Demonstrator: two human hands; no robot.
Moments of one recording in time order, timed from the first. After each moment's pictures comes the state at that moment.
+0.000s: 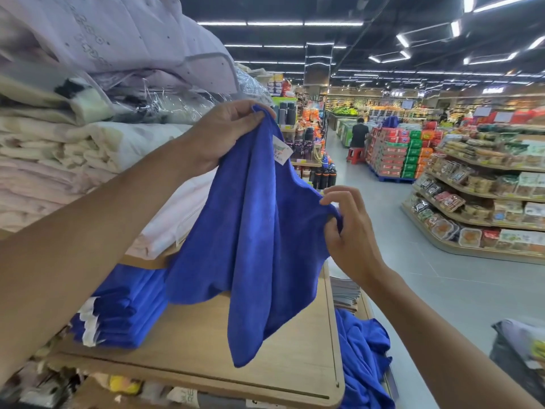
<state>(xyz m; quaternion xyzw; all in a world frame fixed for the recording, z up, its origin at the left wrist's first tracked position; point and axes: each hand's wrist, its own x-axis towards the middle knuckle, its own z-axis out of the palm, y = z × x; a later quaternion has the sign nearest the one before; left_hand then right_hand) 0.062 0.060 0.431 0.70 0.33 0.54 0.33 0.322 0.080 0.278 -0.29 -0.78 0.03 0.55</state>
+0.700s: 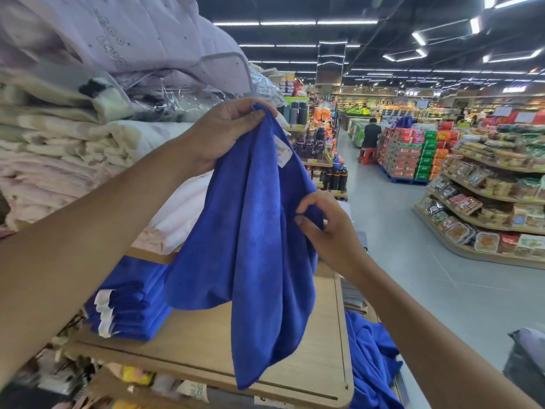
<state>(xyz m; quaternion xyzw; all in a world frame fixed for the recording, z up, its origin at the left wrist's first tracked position) 0.043 0.048 0.429 0.71 0.33 0.54 0.30 0.282 0.070 0.286 -0.24 -0.80 0.24 0.50</state>
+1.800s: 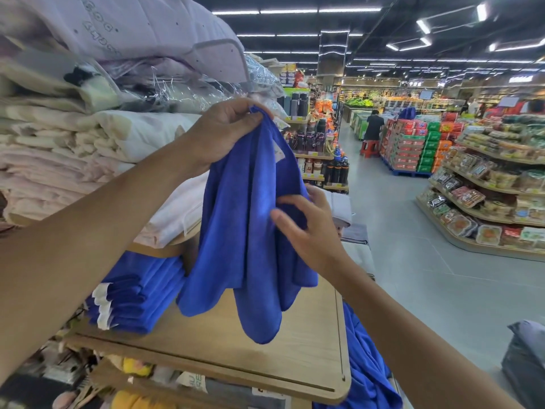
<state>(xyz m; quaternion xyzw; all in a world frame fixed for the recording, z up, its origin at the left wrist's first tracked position) 0.056 0.048 0.414 0.70 0.39 0.55 0.23 0.259 0.068 0.270 -0.33 -0.78 0.22 0.49</state>
